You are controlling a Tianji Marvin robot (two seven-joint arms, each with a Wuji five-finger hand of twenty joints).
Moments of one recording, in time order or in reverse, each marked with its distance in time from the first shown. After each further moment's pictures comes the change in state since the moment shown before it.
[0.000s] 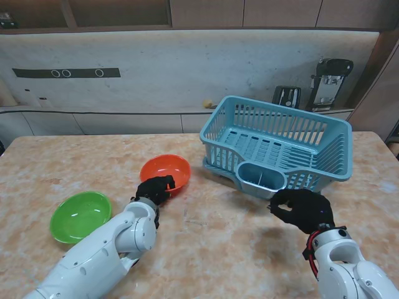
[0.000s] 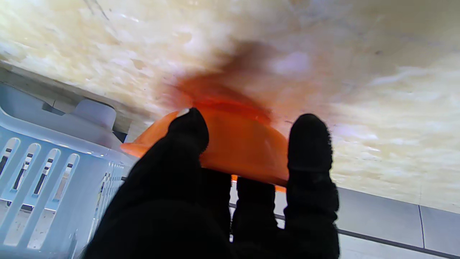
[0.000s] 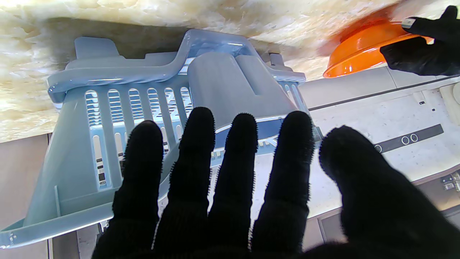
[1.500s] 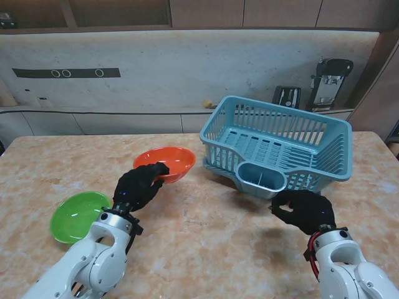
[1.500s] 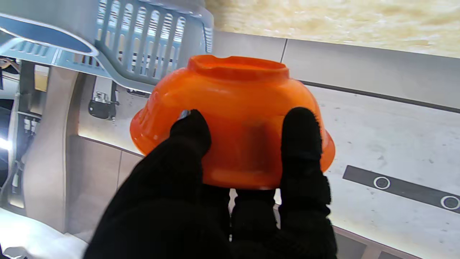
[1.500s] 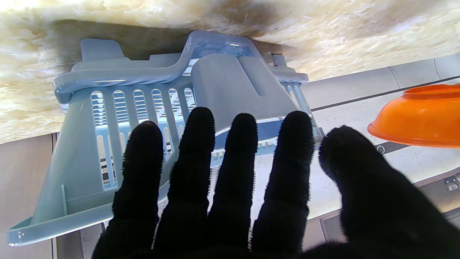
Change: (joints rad) left arm 0.448 0.043 -0.379 -0.506 0.288 -0.348 0.143; right arm -0.010 -0.001 0.006 -0.004 -0.003 0.005 -0.001; left_hand -0.001 0.005 0.064 -0.113 -0.008 0.010 0.108 0.196 -0.036 -0.008 0.135 0.139 0.074 -0.009 0.164 0.302 0.042 -0.087 -0.218 -0.129; right_hand 0.000 0.000 0.000 0.000 0.000 0.000 0.000 0.000 0.000 0.000 0.000 0.000 0.000 0.000 0.000 0.000 -0.009 0.001 -0.001 0.000
